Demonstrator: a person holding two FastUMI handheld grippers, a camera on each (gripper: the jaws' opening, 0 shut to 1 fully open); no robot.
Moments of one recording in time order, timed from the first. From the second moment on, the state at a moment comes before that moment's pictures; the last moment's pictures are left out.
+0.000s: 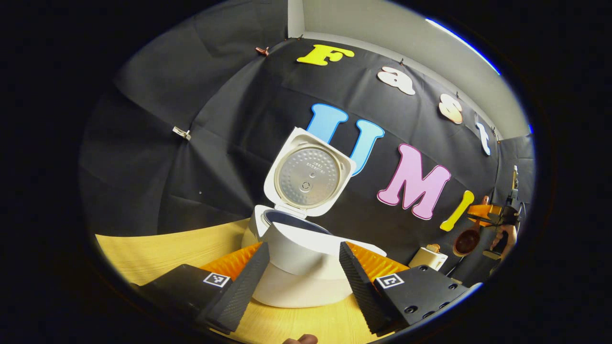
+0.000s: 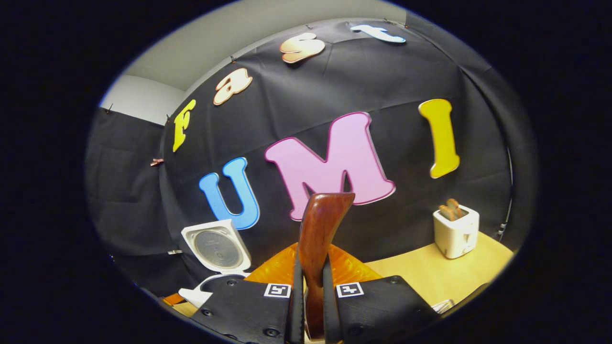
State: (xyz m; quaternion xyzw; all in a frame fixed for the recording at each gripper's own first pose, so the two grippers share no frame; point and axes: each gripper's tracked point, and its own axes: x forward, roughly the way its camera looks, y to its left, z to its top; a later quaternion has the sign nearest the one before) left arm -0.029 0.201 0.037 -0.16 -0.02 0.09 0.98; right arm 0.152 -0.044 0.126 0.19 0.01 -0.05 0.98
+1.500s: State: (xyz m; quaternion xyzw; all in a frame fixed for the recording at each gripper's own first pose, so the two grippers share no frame) left arm -0.019 0.159 0.040 -0.13 -0.01 0.08 0.99; right arm 0.059 -0.208 -0.075 0.19 0.11 -0.21 0.95
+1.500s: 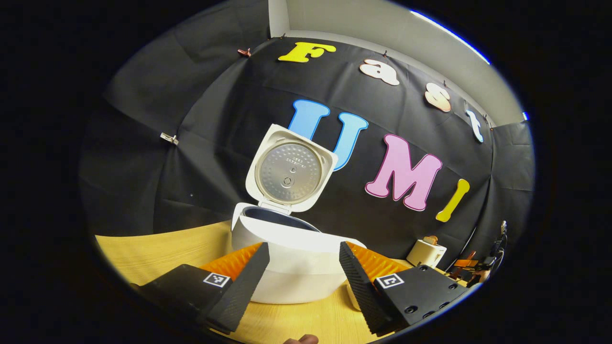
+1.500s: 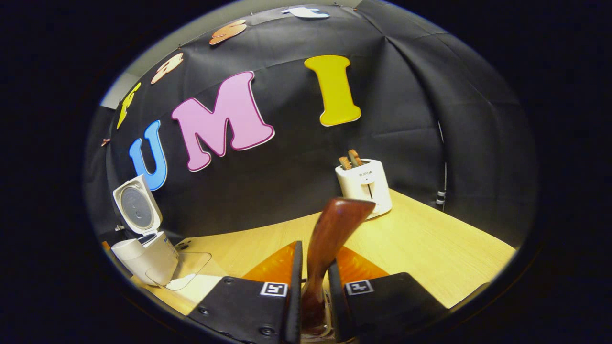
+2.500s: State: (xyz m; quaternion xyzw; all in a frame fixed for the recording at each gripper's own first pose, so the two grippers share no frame) left arm 0.040 0.181 0.204 -0.04 -0.11 0.11 0.99; right arm 0.020 -0.094 0.035 0.01 0.00 -0.13 0.99
